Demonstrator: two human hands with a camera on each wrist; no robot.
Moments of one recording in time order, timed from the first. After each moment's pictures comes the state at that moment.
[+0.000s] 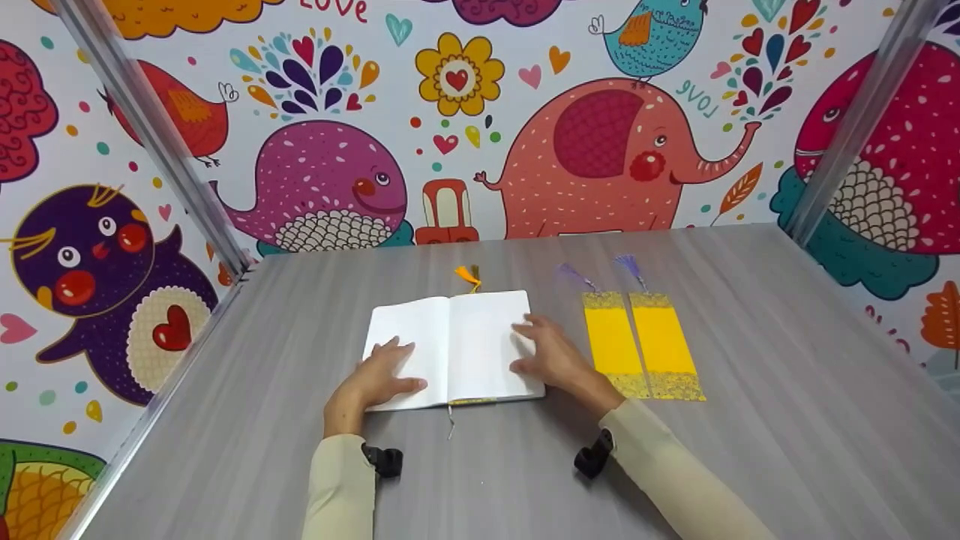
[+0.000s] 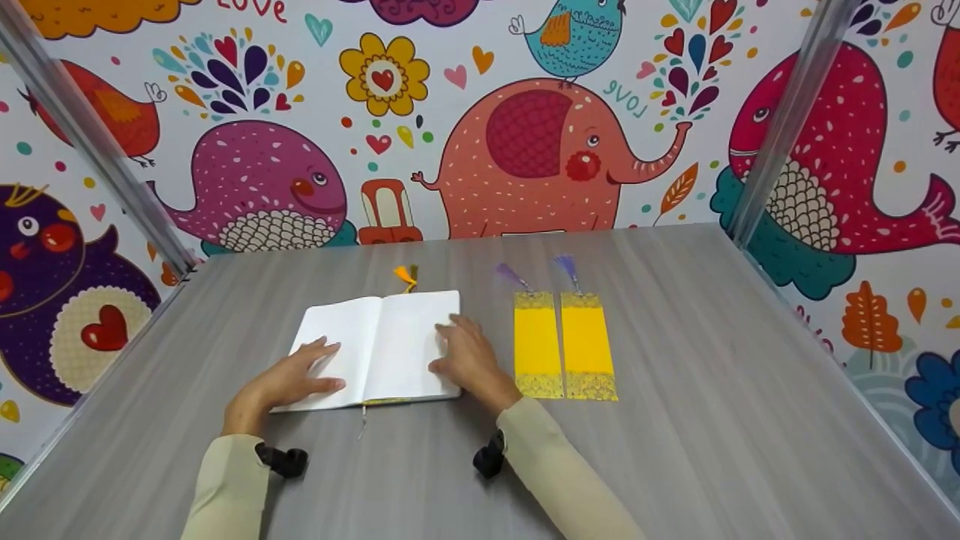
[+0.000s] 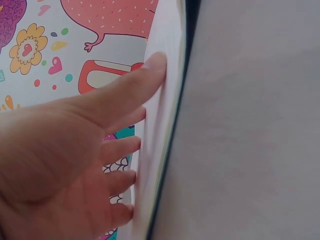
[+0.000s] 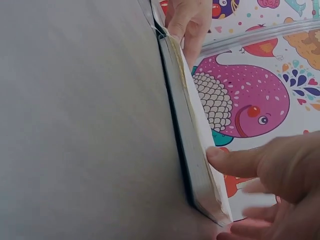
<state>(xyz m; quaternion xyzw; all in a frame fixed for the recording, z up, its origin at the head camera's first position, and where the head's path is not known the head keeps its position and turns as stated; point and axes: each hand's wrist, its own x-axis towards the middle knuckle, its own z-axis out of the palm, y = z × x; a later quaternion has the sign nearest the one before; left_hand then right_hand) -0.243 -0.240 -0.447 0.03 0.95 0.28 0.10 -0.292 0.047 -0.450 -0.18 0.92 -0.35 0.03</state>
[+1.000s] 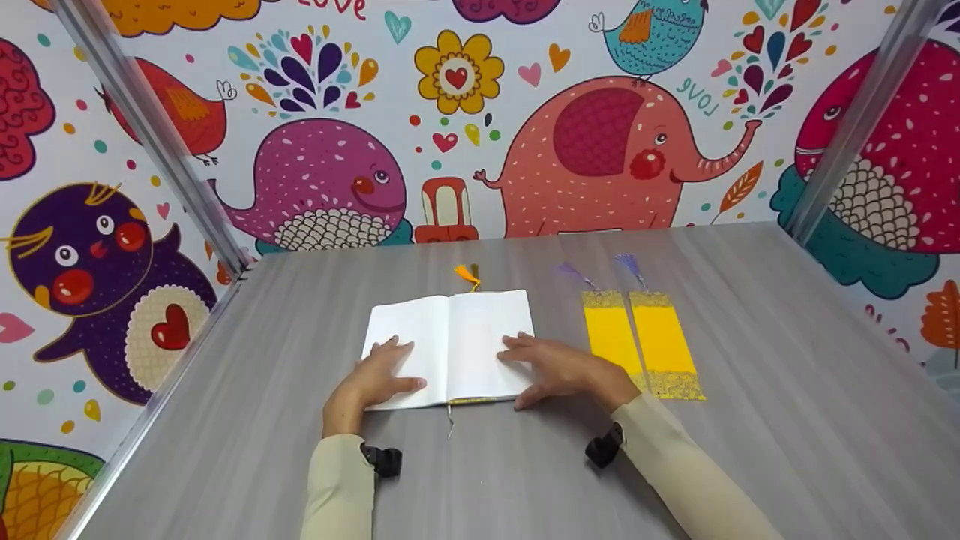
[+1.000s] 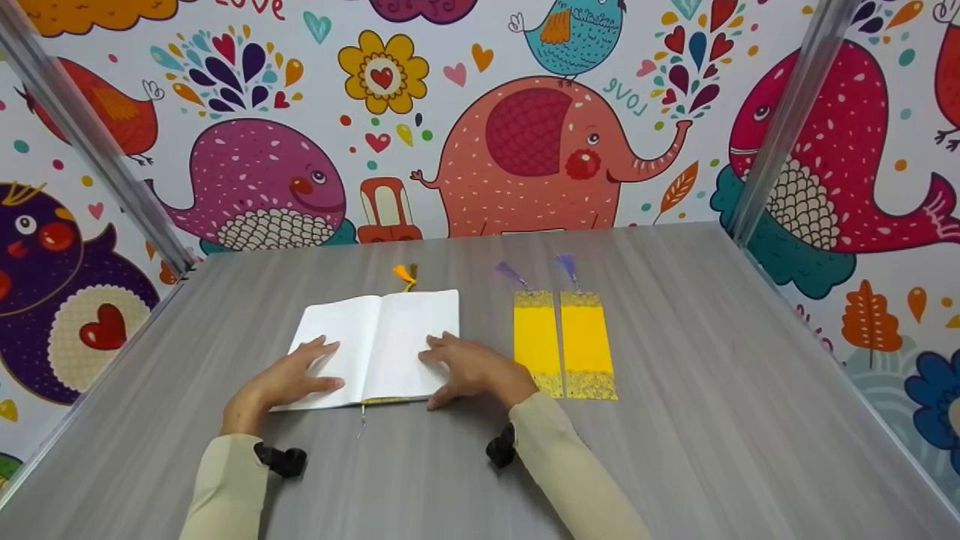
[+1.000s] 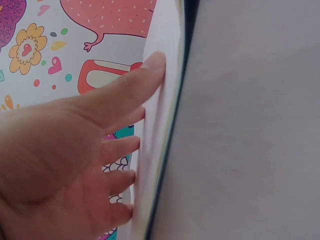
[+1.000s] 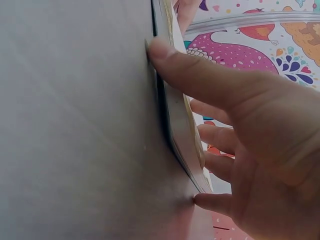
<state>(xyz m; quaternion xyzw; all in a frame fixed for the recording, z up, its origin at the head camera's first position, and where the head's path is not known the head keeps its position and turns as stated) -0.242 -0.239 -0.446 0.03 0.95 0.28 0.10 -0.292 0.069 -0.442 -0.34 0.90 -0.21 0.19</state>
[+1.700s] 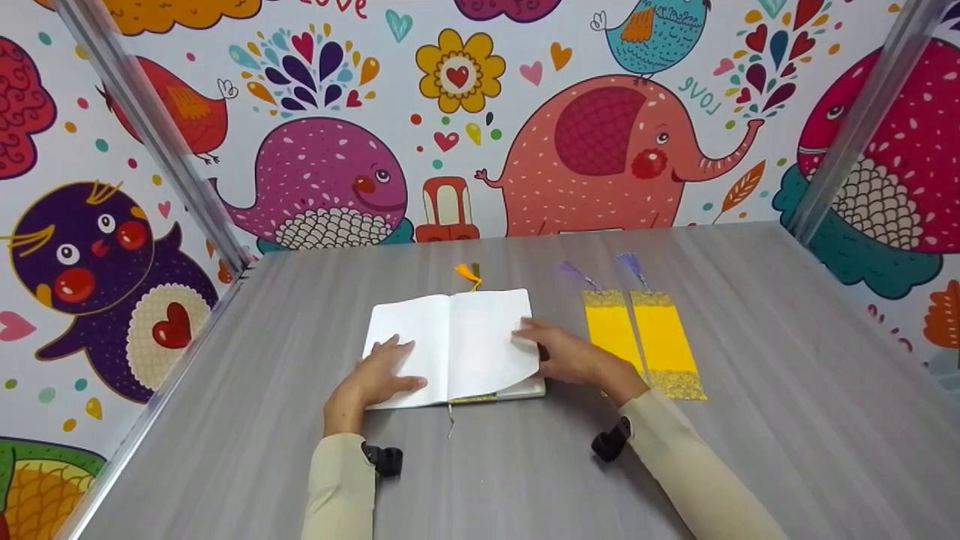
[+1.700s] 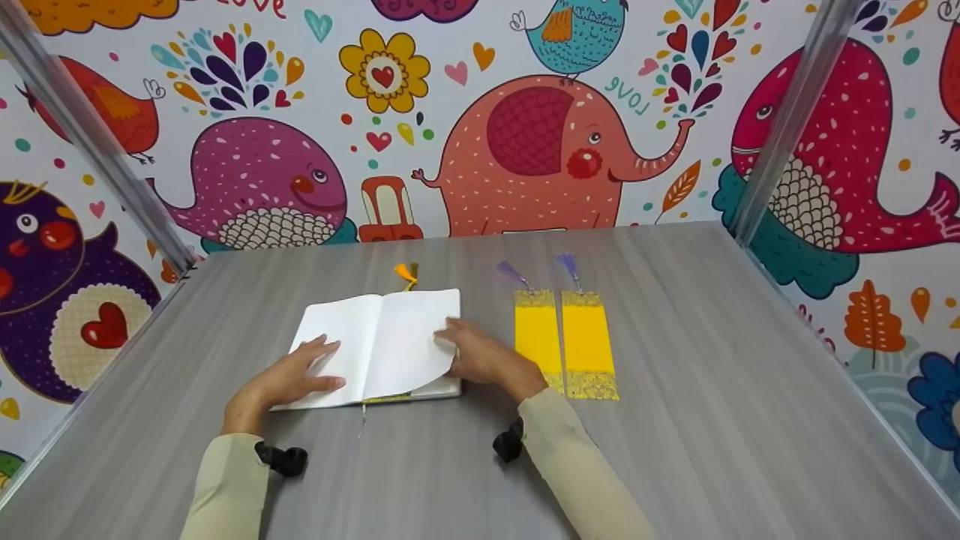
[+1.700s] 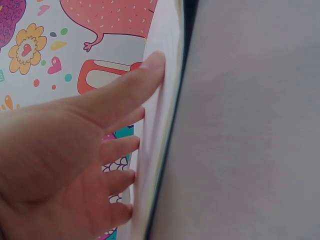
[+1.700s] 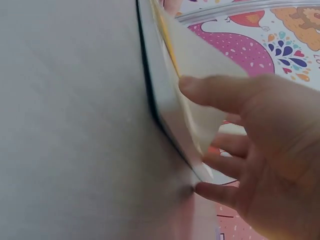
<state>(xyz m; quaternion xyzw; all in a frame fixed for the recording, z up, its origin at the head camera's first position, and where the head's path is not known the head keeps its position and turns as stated) -0.242 -0.239 -0.448 0.02 0.95 0.29 0.11 -0.306 0.081 -0.445 -0.32 0.89 -0.29 0.15</state>
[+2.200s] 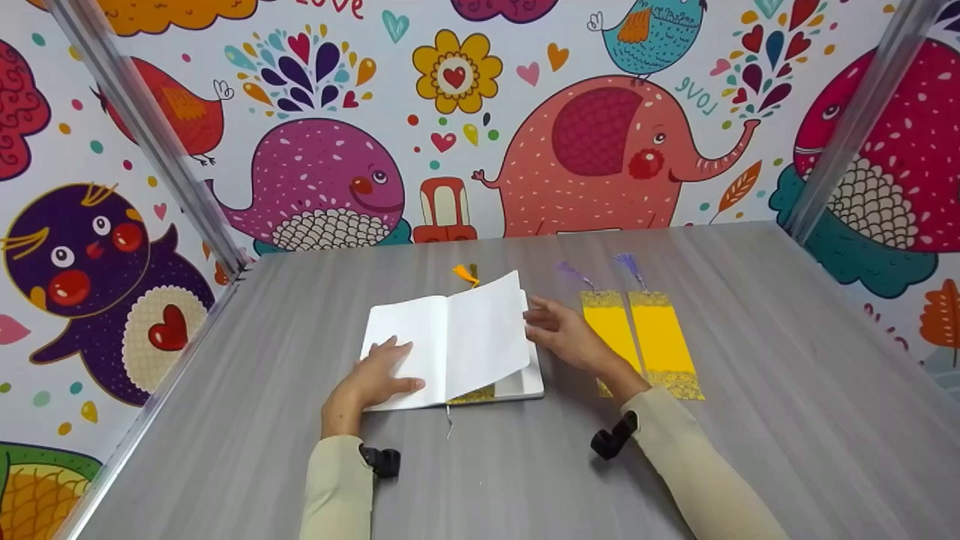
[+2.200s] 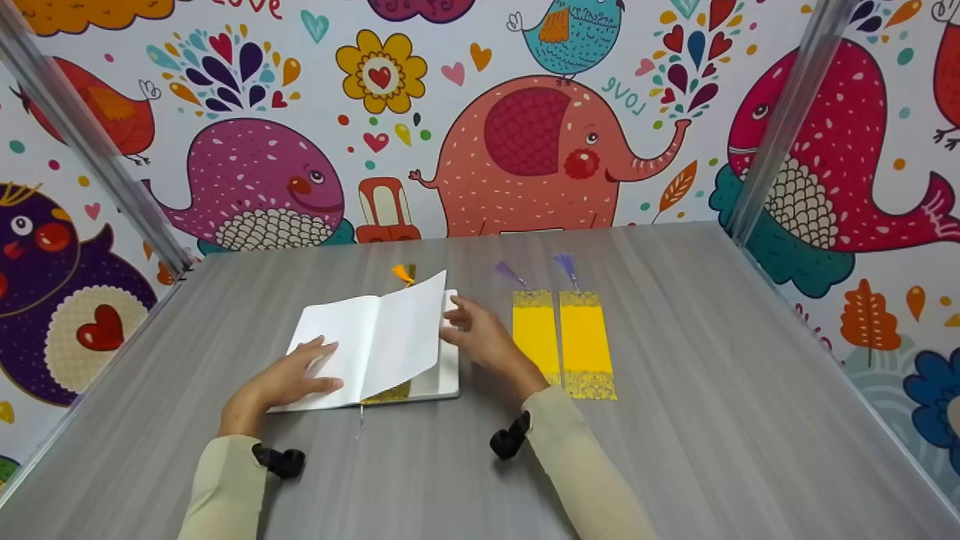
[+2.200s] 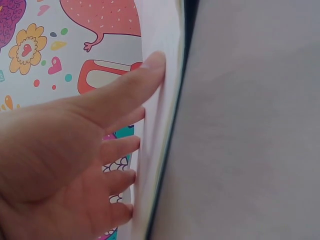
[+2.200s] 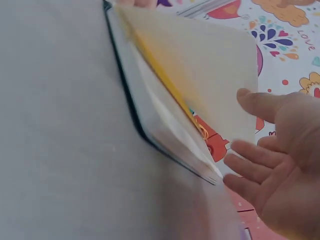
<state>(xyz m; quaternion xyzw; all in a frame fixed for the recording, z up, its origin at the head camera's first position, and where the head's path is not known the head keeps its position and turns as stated) -0.242 -0.240 -0.447 0.04 0.95 0.29 0.10 -0.314 0.081 -0.445 -0.17 0.82 -0.54 0.10</state>
